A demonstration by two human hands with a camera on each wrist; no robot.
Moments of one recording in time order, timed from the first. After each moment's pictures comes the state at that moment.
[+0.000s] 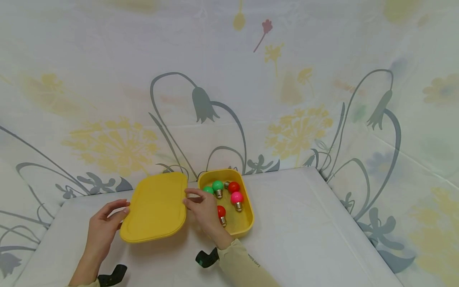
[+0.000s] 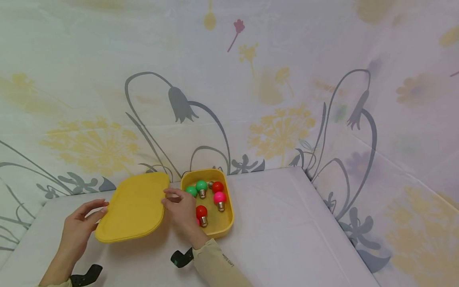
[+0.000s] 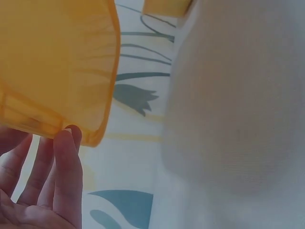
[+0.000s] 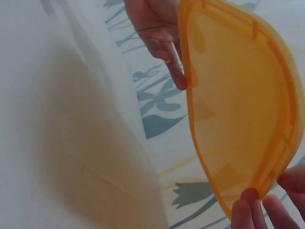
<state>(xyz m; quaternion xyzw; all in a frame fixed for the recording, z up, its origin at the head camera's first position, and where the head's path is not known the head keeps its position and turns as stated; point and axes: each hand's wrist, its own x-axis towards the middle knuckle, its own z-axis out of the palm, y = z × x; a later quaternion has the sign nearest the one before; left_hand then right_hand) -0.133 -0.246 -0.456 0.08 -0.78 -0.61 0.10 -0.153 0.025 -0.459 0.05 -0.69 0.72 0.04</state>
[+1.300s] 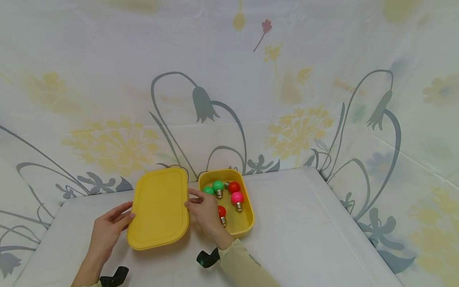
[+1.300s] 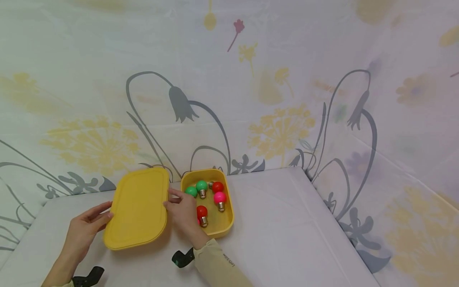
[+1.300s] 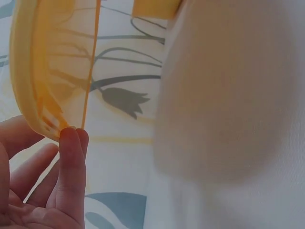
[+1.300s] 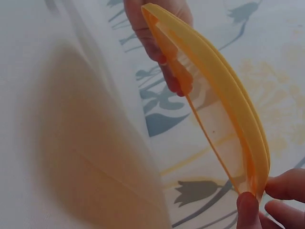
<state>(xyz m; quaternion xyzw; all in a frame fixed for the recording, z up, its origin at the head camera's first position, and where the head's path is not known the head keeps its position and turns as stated) -0.133 -0.239 -0.460 0.12 -0.81 -0.58 0.03 -0.153 0.026 -0.462 0.01 -0.73 0.69 0.03</state>
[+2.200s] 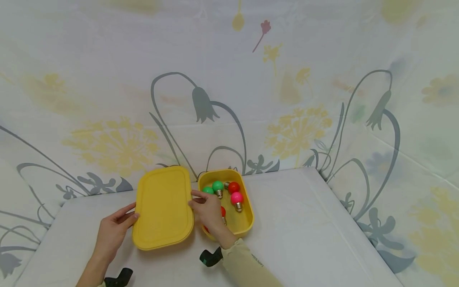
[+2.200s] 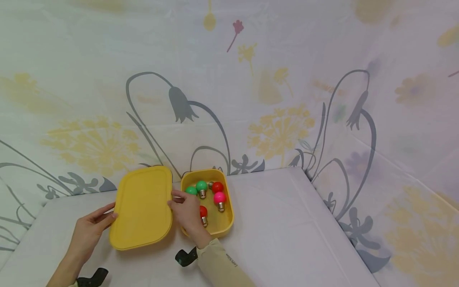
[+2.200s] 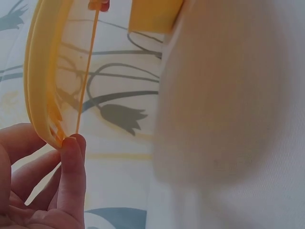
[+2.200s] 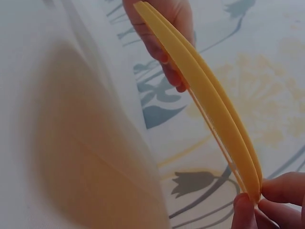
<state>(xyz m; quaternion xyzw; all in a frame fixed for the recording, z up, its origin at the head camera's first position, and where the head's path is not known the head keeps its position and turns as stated) -0.129 -0.225 -0.459 0.11 -0.83 -0.55 0.03 -0.158 0.033 -0.465 -0.01 -0.73 0.68 0.03</state>
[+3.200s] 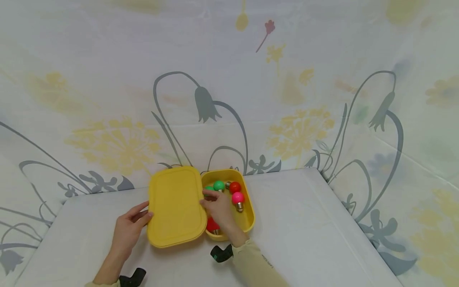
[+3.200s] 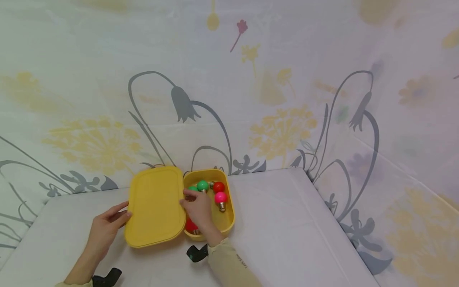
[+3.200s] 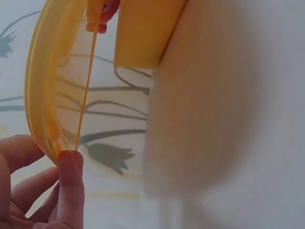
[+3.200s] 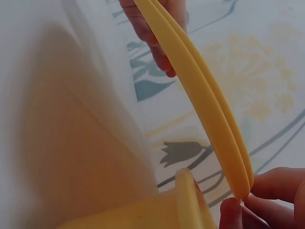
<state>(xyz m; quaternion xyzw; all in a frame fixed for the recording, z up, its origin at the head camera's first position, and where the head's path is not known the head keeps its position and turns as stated) -0.129 -0.198 -0.466 0.10 -0.81 -0.57 0.02 -0.161 0.065 -0.466 0.00 -0.76 0.65 0.02</state>
